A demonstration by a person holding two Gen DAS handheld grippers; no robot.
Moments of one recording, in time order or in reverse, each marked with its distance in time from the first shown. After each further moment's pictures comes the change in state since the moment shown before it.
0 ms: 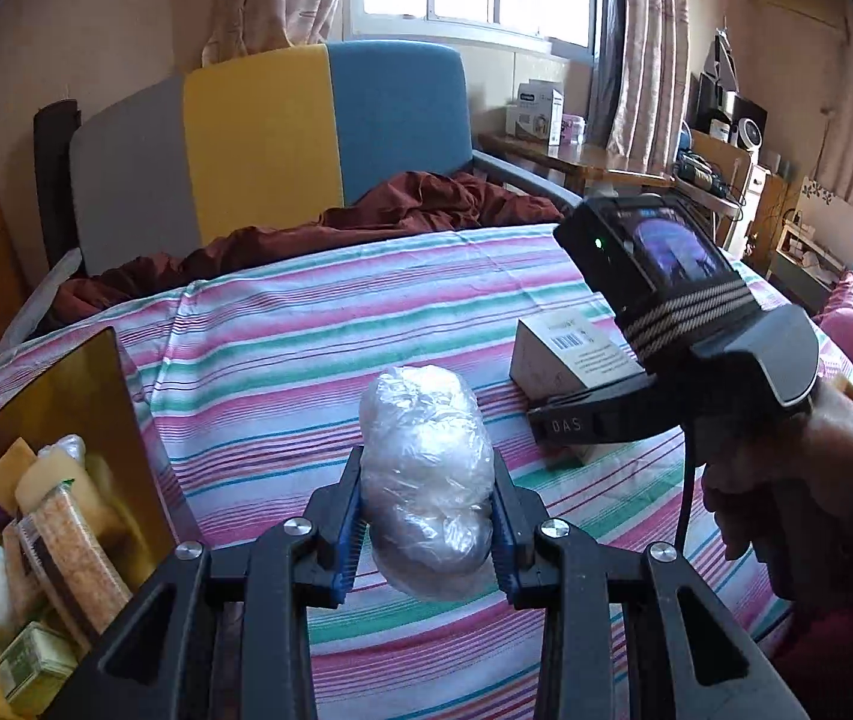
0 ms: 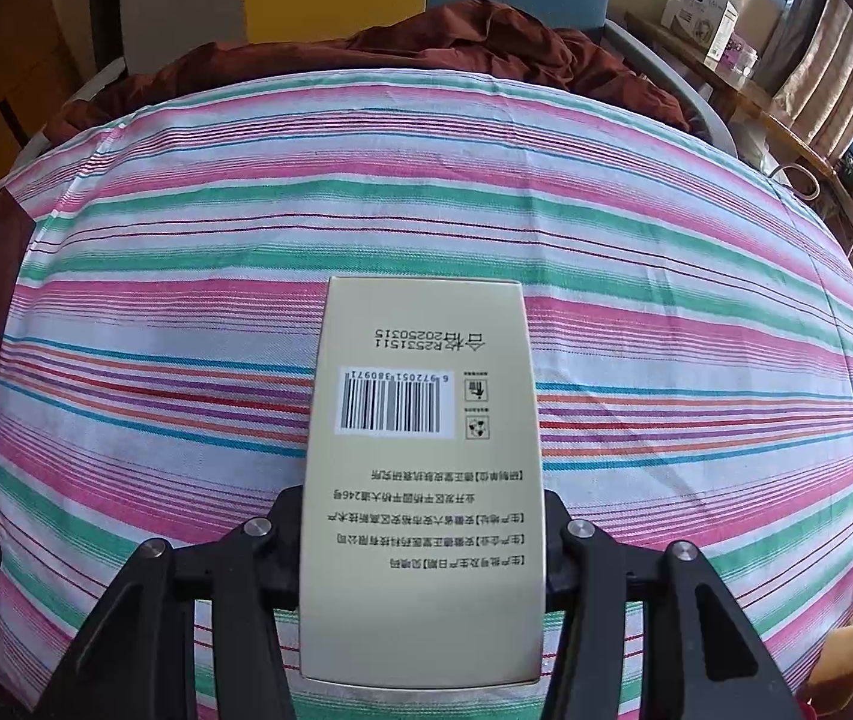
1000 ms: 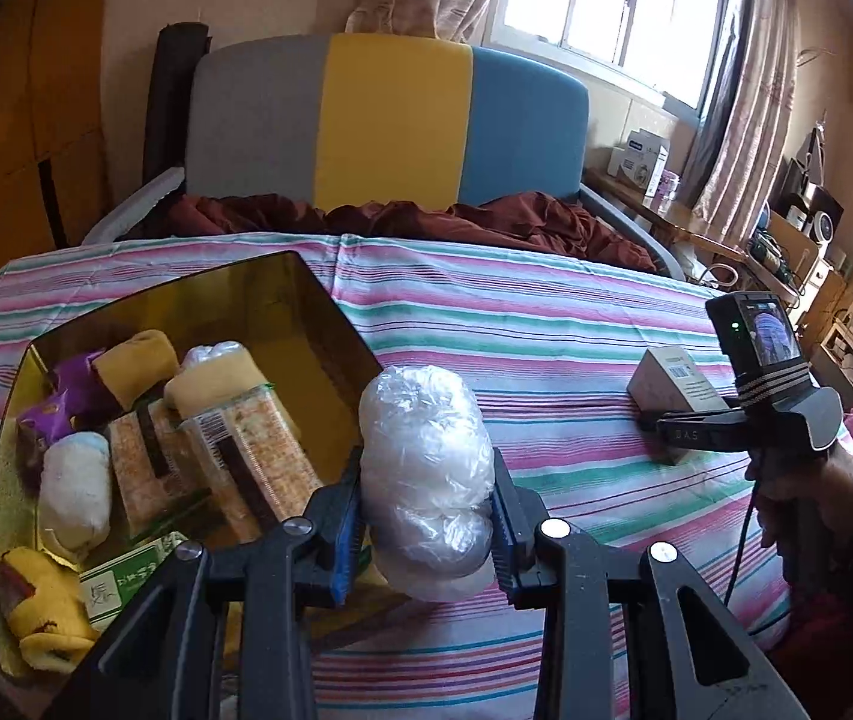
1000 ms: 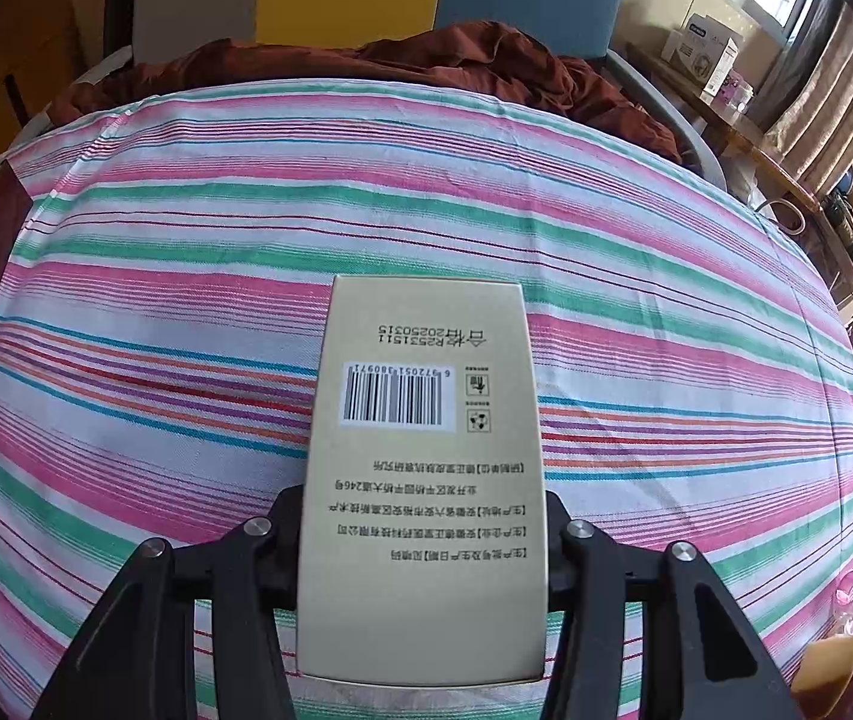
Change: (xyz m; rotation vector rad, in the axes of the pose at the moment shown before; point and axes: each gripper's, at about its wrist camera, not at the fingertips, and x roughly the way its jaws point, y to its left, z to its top) left arm -0.053 0.109 -0.038 -0.251 0.012 0.088; right arm 0.003 0.014 -0.002 -0.051 -0.043 -0.072
